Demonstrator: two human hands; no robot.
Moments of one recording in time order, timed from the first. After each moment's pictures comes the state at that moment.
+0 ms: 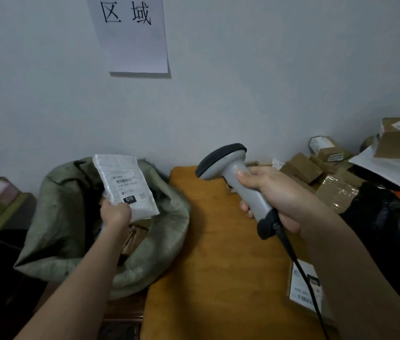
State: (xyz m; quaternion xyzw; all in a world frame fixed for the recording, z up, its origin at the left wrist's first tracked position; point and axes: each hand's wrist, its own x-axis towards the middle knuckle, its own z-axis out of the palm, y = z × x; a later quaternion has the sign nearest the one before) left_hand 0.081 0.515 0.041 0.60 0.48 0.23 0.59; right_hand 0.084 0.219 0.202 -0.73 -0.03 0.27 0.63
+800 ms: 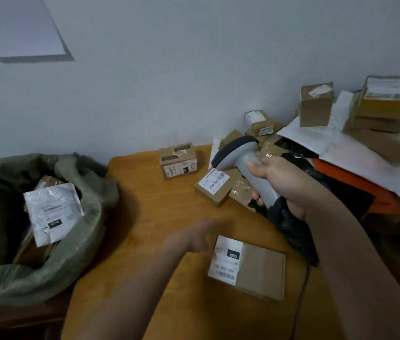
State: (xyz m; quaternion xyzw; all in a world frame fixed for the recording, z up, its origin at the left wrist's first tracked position) left_hand 0.120 0.177 -0.007 0.92 -0.11 -0.32 0.21; right_hand 0.127 -0.008 0.167 -0.76 0.06 0.23 0.60
